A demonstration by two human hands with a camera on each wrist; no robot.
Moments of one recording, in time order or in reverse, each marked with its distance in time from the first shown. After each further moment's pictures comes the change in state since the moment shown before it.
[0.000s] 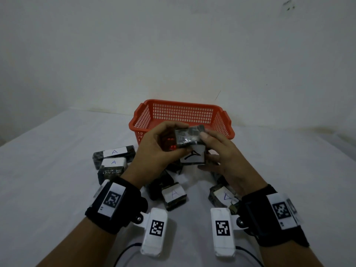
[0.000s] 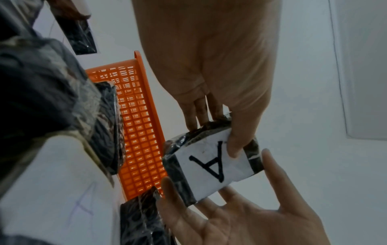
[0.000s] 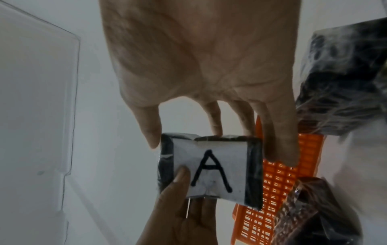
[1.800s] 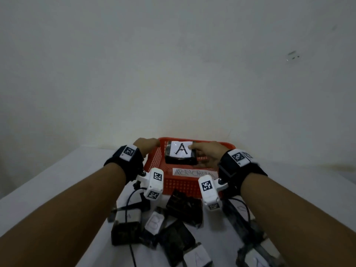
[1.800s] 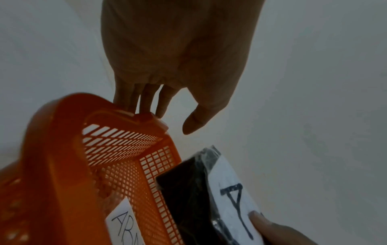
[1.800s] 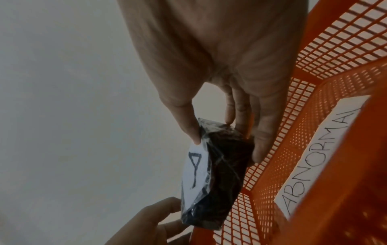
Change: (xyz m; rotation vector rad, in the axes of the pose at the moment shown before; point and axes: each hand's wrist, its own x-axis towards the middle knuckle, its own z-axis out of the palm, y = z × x) left_hand 0.177 -0.049 -0.137 0.459 0.241 -0.713; right_hand 0.190 -0.048 0.038 -0.135 0.129 0.336
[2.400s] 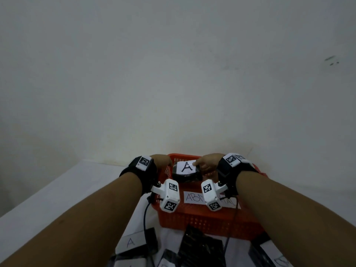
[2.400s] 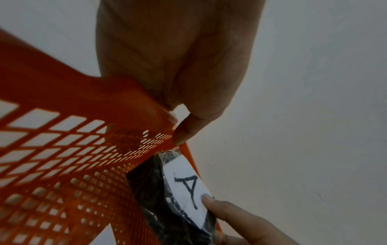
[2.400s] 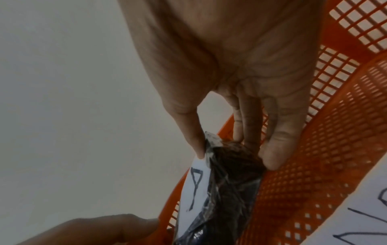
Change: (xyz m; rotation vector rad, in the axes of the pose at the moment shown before) left_hand 0.073 0.004 0.015 0.055 -0.251 -0.251; right_hand 0.109 -0.020 0.024 -0.435 -0.060 0.144
